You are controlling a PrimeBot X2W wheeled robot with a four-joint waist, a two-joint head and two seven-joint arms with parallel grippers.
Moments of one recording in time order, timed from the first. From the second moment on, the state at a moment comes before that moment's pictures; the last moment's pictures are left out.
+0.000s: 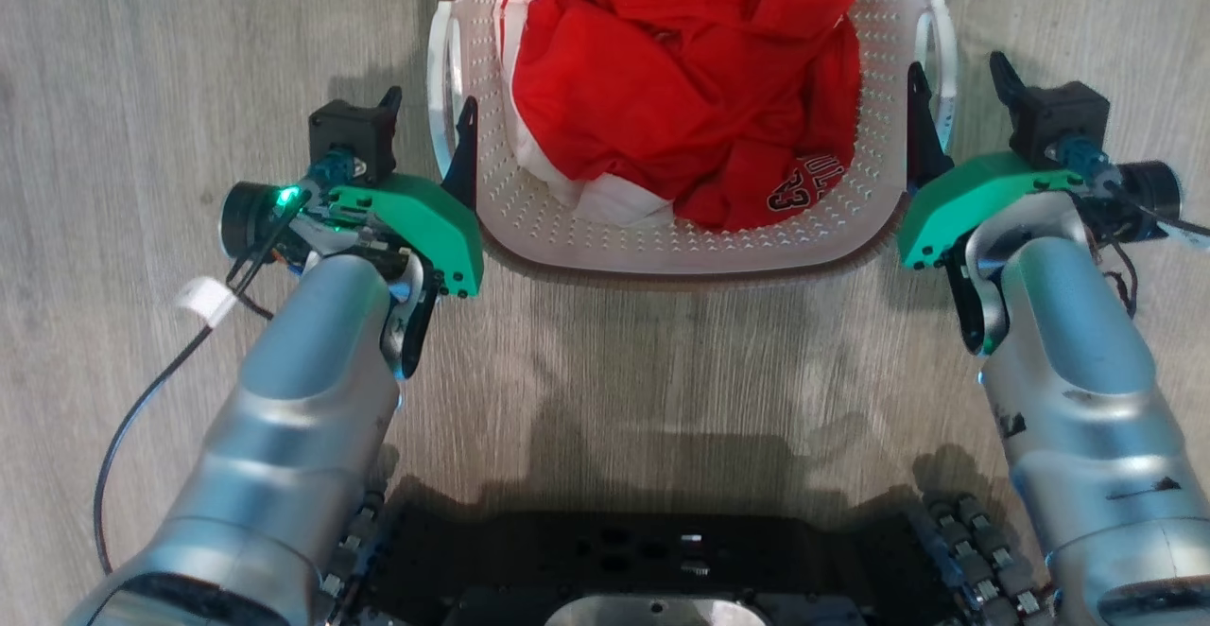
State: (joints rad) left arm -0.77 0.03 -0.44 0.87 -0.35 0.00 -0.25; right arm -0.71 -0.06 0.04 0.73 0.05 0.13 -0.25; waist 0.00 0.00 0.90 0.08
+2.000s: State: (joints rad) left arm -0.94 0.02 -0.75 1.07 -0.64 0.02 -0.25; right arm -0.84 -0.06 0.13 0.95 0.15 0.13 -0.26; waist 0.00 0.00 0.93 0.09
